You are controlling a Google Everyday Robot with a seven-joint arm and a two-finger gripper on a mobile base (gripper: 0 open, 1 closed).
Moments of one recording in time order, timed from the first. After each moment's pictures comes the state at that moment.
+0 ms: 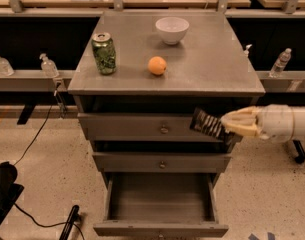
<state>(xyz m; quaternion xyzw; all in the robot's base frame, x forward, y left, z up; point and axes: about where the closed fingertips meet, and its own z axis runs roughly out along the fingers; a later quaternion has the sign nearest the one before) 0.548 -0.229 0.774 -0.53 0.58 0.31 0.53</state>
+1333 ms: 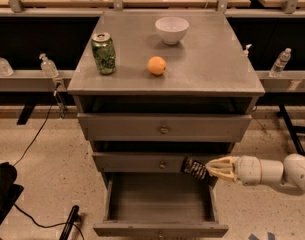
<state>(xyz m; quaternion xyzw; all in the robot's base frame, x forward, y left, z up) 0.519 -0.220 0.558 -0.53 0.56 0.35 0.54</state>
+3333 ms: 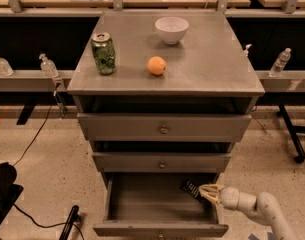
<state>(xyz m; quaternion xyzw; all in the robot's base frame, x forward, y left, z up) 0.557 -0.249 0.284 -0.45 0.61 0.33 0.57</state>
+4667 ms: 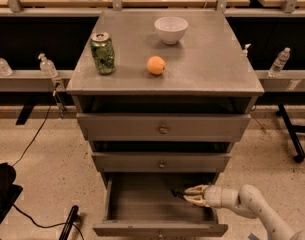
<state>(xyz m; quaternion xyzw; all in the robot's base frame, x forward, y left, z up) 0.560 -0.186 0.266 -0.52 0.63 0.29 0.49</state>
